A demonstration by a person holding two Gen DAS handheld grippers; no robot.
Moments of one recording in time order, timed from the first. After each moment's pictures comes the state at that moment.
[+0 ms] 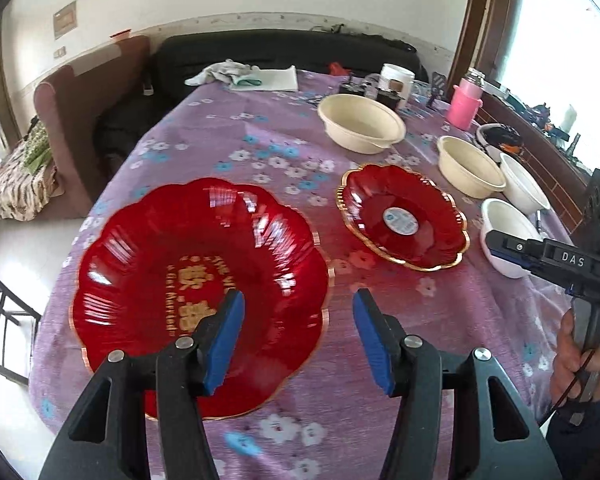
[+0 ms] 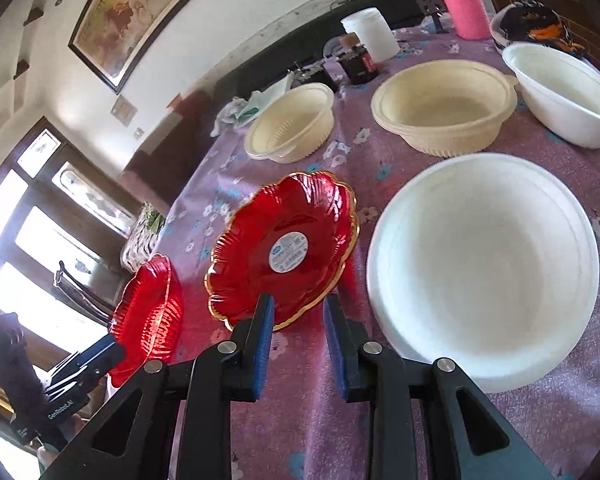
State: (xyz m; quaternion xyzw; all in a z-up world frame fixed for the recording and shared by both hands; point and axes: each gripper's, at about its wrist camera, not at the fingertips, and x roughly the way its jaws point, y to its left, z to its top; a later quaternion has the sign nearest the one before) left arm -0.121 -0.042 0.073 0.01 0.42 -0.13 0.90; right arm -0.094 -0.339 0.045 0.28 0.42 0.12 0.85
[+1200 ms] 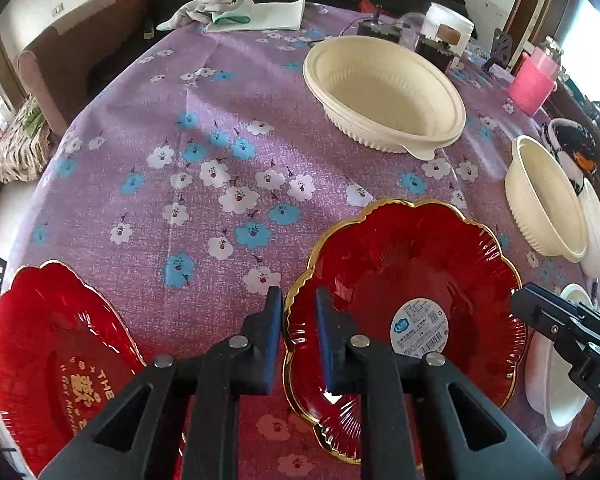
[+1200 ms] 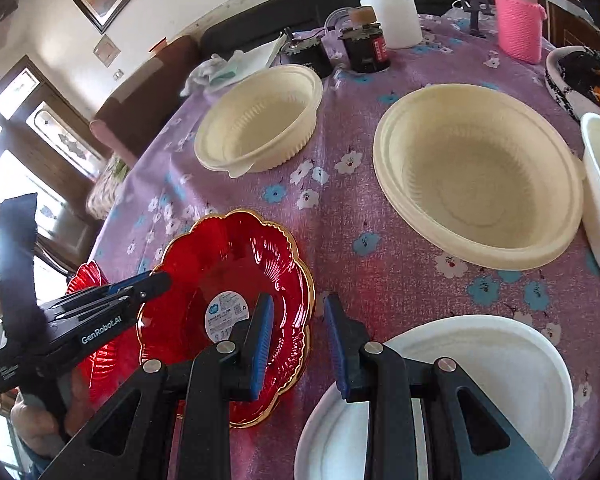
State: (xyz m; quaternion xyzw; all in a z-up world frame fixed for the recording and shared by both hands) left arm 0.037 -0.136 0.022 0.00 0.53 -0.06 0.84; right arm 0.014 -0.354 0.032 0.18 0.50 0.13 0.83
